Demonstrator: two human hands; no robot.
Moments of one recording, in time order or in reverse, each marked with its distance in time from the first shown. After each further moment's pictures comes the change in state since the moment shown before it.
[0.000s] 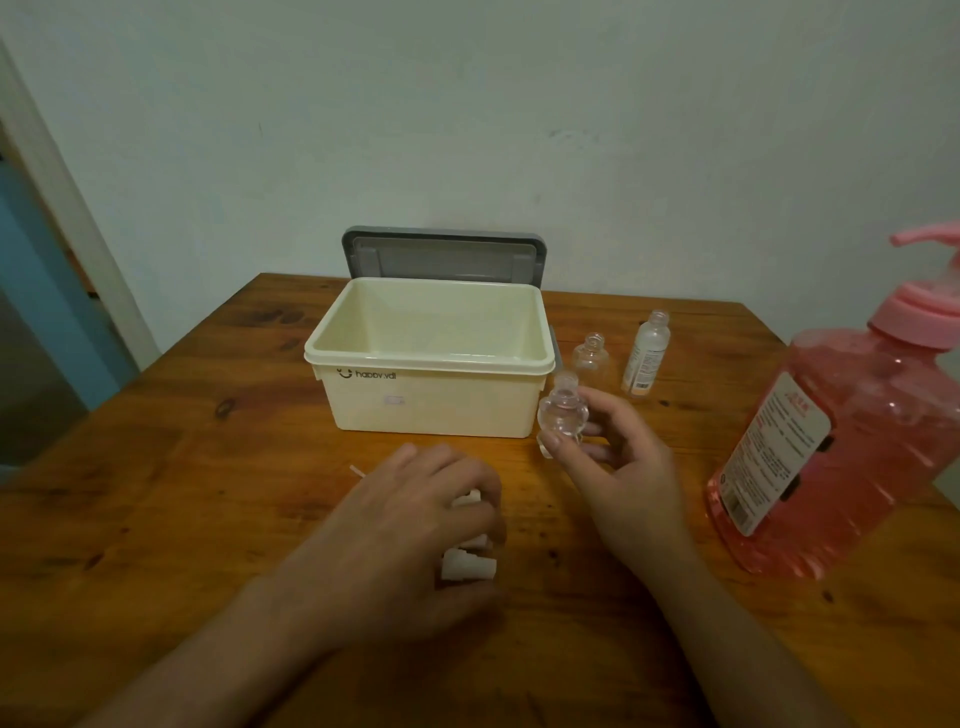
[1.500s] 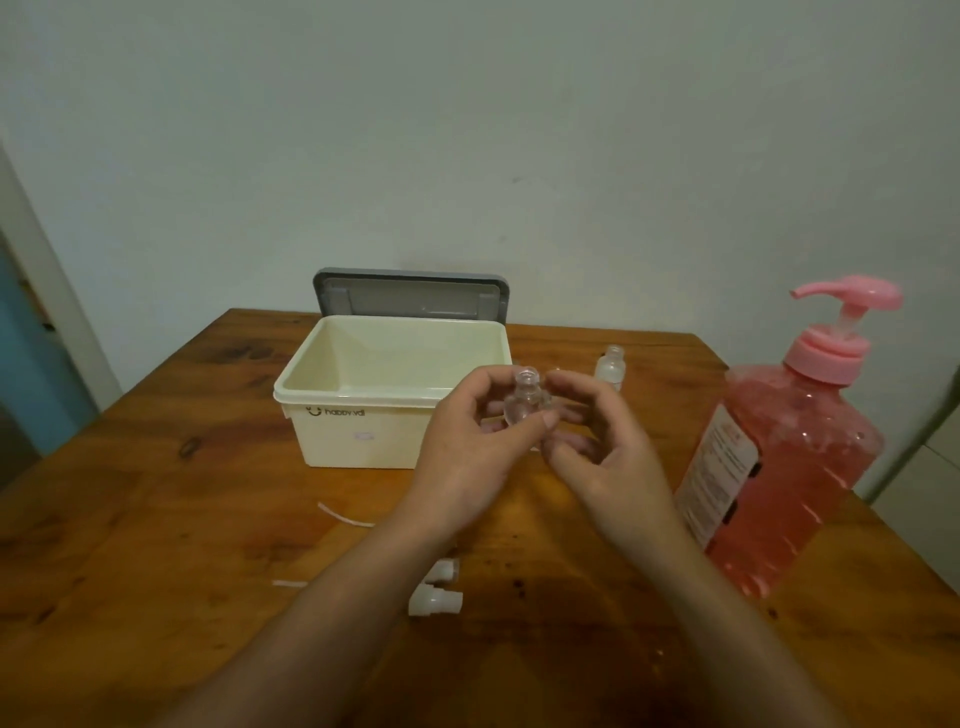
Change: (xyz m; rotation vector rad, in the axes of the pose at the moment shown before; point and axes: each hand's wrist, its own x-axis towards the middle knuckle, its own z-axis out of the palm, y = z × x) left_hand 0.098 0.029 -0.012 -1.185 0.497 -0.512; right_hand 0.016 -0.046 -0.023 0.050 -0.091 0.009
